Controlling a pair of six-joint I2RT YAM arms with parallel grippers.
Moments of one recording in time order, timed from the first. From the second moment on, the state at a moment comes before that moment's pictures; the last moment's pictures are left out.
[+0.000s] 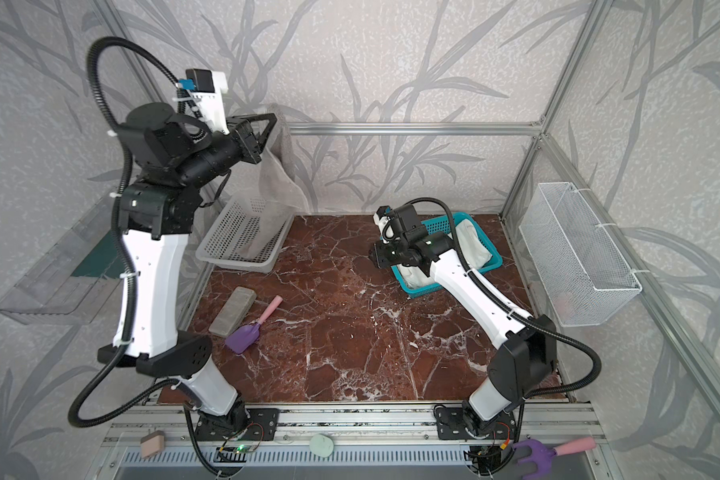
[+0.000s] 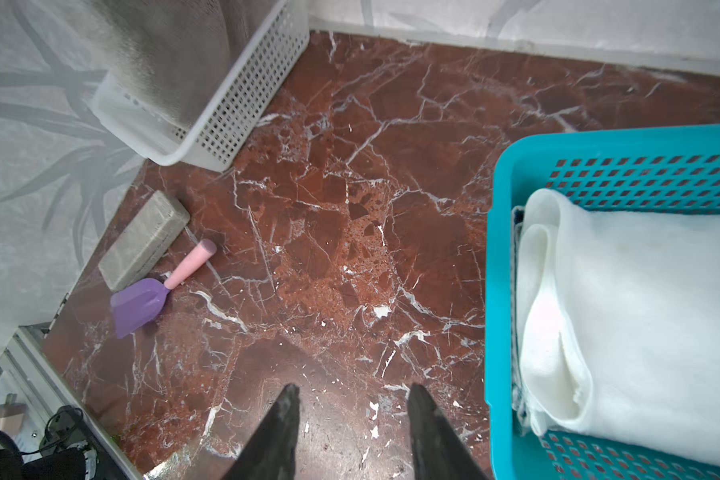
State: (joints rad) left arm -0.25 1.67 2.52 -0.65 0.39 -0.29; right arm 0.54 1.55 1.52 -0.73 -0.17 0.26
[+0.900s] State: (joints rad) left arm -0.25 1.71 1.33 -0.32 0.36 -0.47; right arm 0.58 1.64 1.09 -0.65 -0.17 0.28
